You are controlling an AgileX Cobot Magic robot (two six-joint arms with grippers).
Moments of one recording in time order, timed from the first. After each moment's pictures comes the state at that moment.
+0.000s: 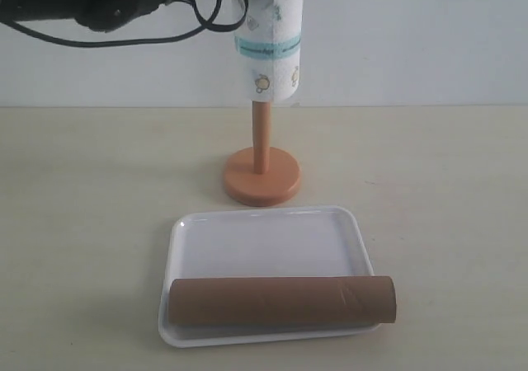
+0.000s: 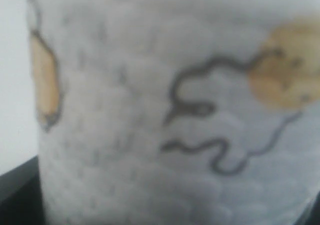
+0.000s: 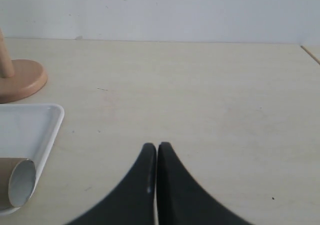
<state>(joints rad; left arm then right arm) -0.52 1.90 -1.56 0.72 -0.26 -0.83 0.06 0.01 0.00 0.03 0.33 -0.02</state>
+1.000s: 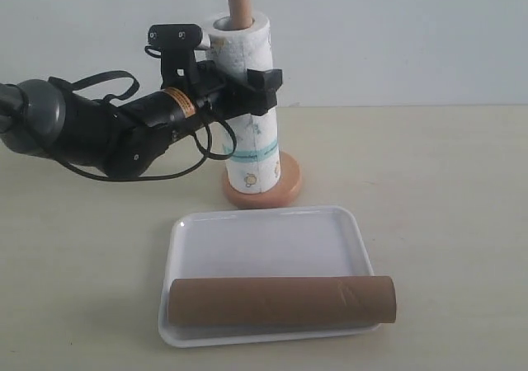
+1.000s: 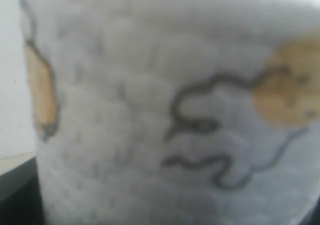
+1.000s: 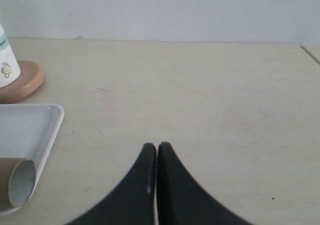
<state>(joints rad) -0.48 2.07 -1.20 0.19 -0.68 -0.35 0.06 0.01 0.00 0.03 0.33 -0.02</state>
